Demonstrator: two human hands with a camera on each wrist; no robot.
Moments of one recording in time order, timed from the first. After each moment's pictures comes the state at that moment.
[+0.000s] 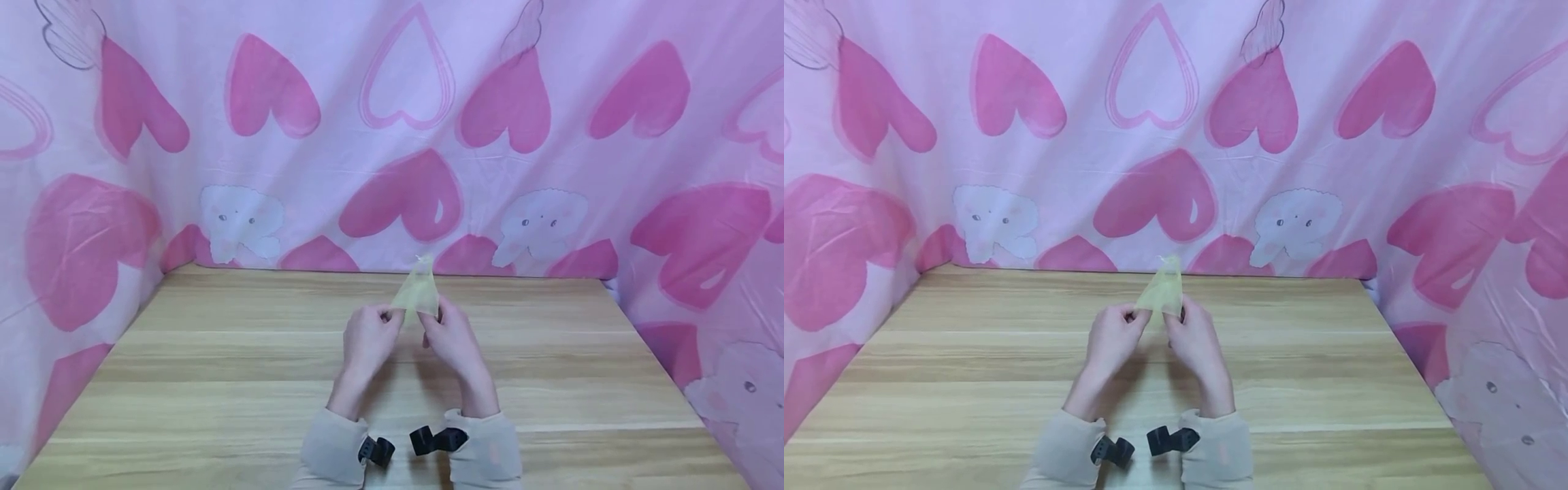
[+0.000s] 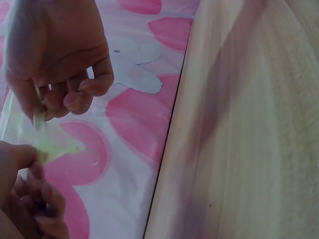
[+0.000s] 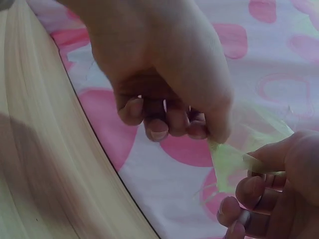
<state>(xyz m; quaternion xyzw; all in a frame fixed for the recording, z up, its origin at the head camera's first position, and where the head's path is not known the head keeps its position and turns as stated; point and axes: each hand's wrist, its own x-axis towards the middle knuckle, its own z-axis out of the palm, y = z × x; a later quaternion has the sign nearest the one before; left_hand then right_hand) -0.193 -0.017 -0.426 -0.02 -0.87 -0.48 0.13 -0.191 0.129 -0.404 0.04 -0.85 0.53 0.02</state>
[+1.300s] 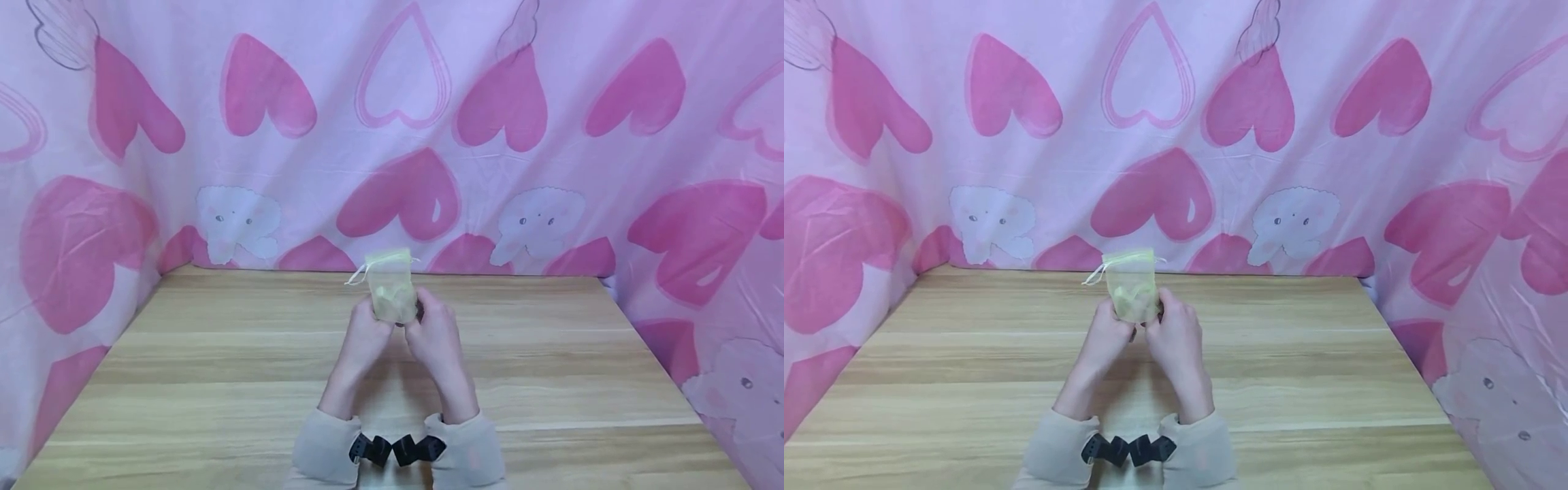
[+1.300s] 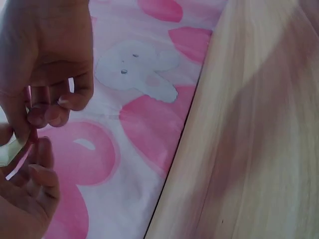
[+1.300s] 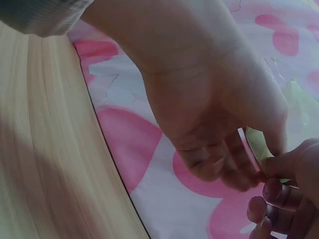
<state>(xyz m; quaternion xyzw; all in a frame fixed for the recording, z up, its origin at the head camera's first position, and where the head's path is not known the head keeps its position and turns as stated) -0.193 -0.021 -0.419 -0.09 -0.73 -0.67 0.09 -0.183 0.102 -0.396 0.12 -0.87 0.44 0.20</state>
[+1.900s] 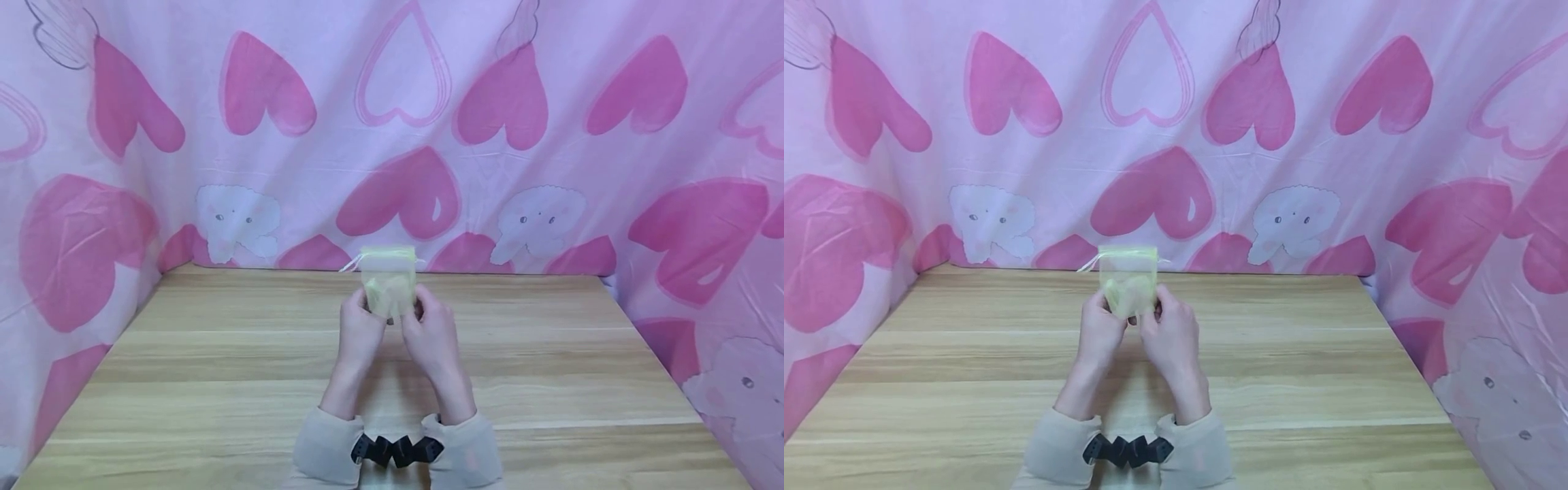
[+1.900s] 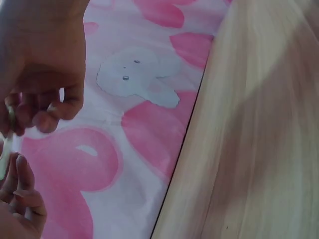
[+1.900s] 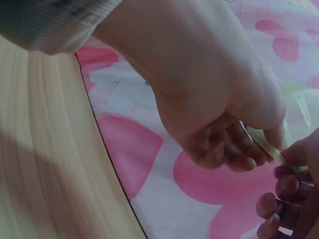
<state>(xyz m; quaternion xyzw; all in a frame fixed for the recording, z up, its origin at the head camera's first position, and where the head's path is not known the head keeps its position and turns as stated) -0.192 -0.019 -0.413 -0.03 -0.68 -0.72 0.16 -0.181 0.098 -0.393 0.12 -0.84 0.48 0.22</state>
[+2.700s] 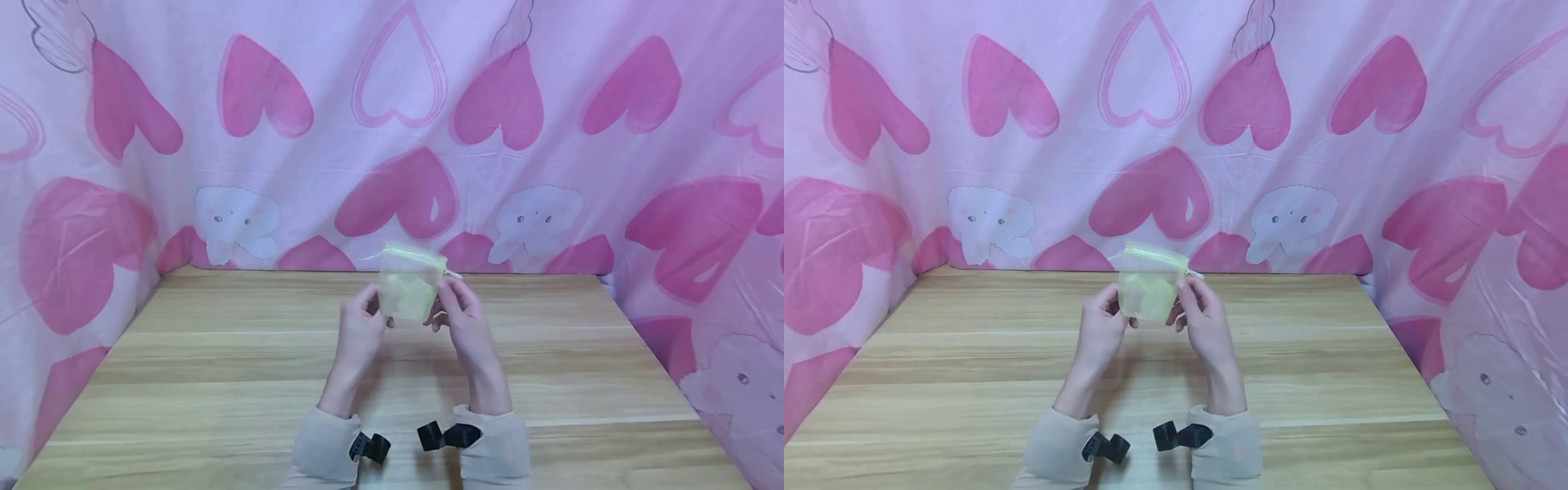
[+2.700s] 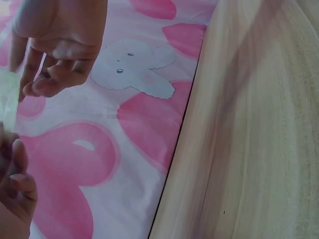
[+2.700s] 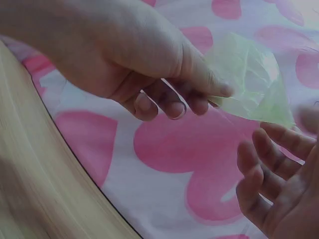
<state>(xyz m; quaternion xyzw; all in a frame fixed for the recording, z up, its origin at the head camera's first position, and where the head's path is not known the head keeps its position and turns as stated) -0.191 -0.019 -0.414 -0.10 -0.71 -0.67 0.18 -0.188 0.148 -0.392 0.13 -0.67 0.73 0.06</state>
